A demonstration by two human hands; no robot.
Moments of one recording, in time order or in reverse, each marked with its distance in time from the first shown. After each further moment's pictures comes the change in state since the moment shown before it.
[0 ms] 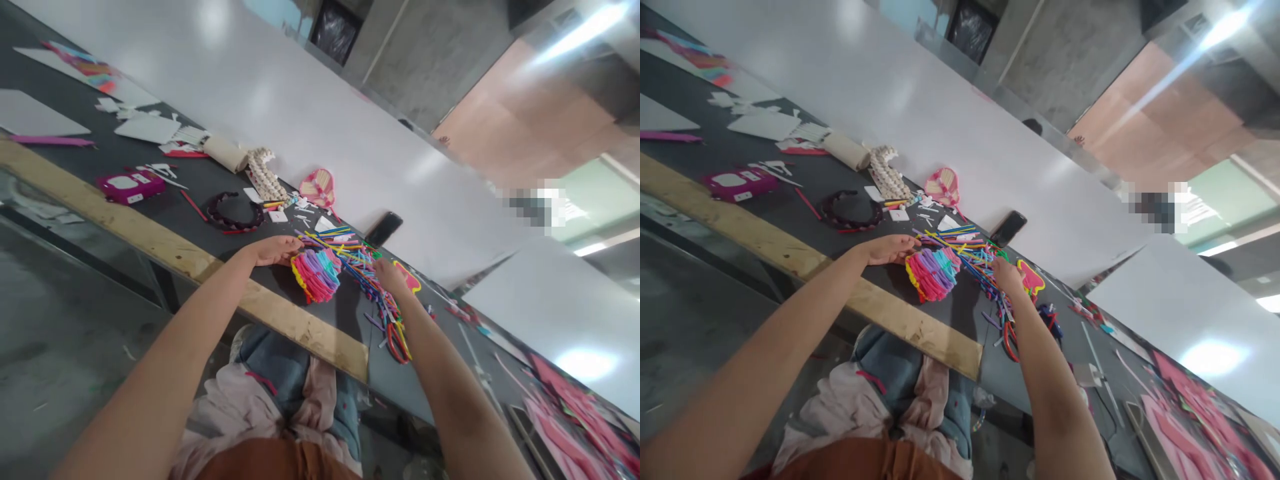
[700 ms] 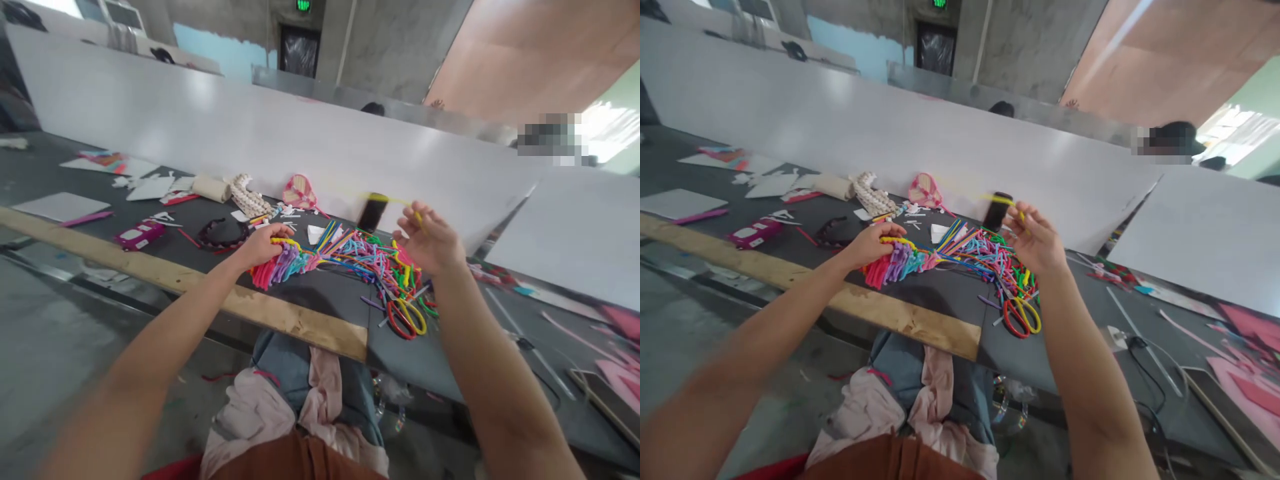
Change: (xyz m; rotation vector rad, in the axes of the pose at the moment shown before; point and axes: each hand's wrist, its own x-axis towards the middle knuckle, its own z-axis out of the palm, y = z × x) left_hand -0.023 0.063 0.084 0.833 0.351 0.319; right_hand -0.059 0.033 -0.101 1.176 0.185 -0.361
